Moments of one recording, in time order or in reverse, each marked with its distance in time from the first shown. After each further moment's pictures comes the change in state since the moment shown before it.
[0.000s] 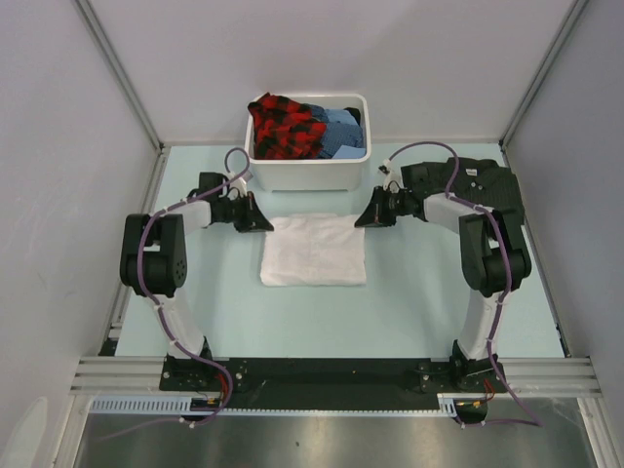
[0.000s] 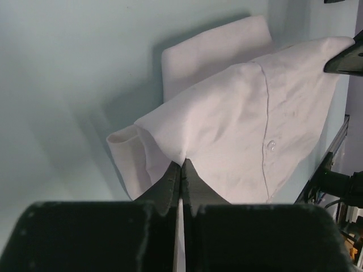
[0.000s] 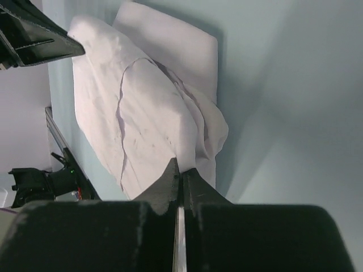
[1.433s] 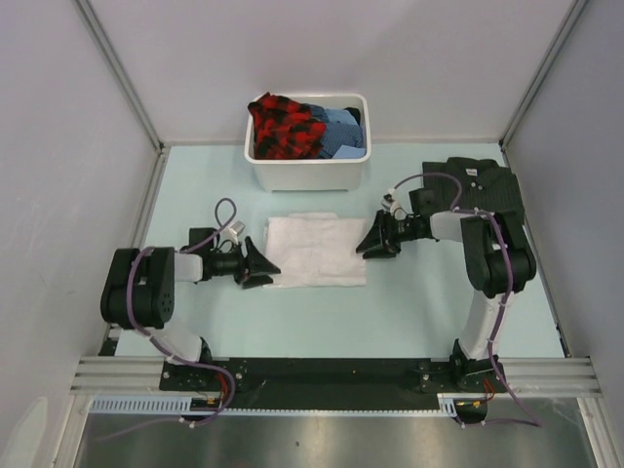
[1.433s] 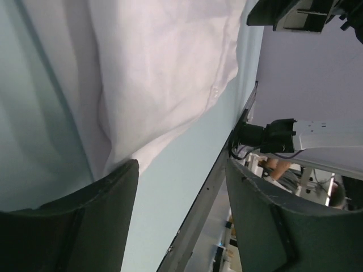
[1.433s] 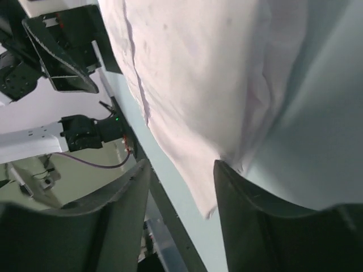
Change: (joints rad) left arm 0.040 -0.214 -0.607 0.397 0.287 -0.340; right arm -0.026 0.017 -0.212 0.055 -0.274 0.060
